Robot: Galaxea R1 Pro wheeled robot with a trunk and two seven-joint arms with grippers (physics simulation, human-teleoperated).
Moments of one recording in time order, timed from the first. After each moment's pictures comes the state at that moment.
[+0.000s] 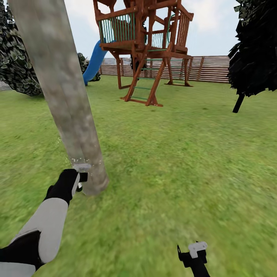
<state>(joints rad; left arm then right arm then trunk) -0.95 0.00 0.35 -0.67 -0.35 0.66 0.02 -0.46 -0.02 0.09 -0.08 0.18 -0.57 -0.19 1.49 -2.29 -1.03</state>
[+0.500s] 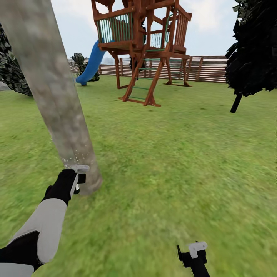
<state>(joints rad) -0.95 0.02 0.35 -0.67 -0.36 0.69 0.03 -0.46 -0.02 0.09 -0.08 0.18 -0.58 -0.19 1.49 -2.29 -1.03</state>
